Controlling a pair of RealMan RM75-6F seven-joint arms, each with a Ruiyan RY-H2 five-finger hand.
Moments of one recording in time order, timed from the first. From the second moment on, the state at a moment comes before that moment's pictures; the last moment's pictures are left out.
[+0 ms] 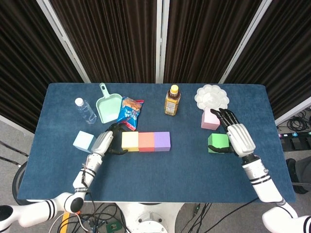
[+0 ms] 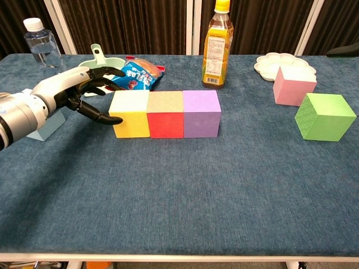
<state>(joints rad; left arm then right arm) -0.60 -1.73 -0.25 -1.34 1.19 0.97 -0.20 0.50 -1.18 0.16 -1.70 -1.43 1.24 0.24</state>
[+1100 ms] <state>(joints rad) -0.58 -1.76 -0.23 -1.32 1.23 1.03 -0.21 0.47 -1.18 0.16 -1.68 -1.43 1.23 0.22</state>
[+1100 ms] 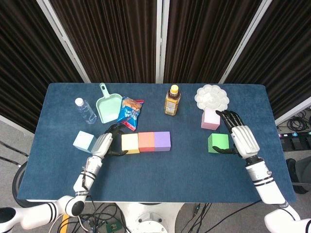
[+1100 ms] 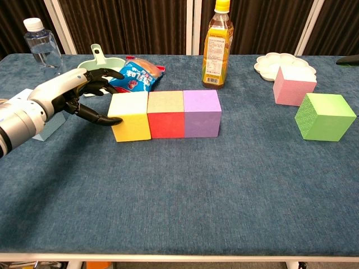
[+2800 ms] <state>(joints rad) -0.61 -1.78 -0.23 -1.29 1.22 1.00 -0.20 0.45 -1.19 0.16 -1.65 -1.44 1.22 0.23</state>
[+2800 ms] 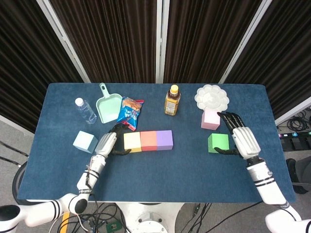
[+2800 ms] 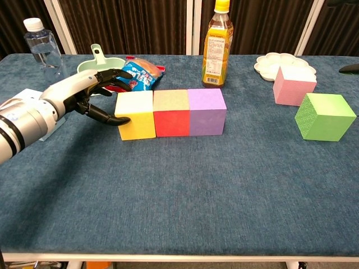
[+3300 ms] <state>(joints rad) -0.55 -1.68 -0.19 -1.38 1.27 1.09 -0.17 0.45 -1.19 0.16 -1.64 -1.43 1.22 0.23</state>
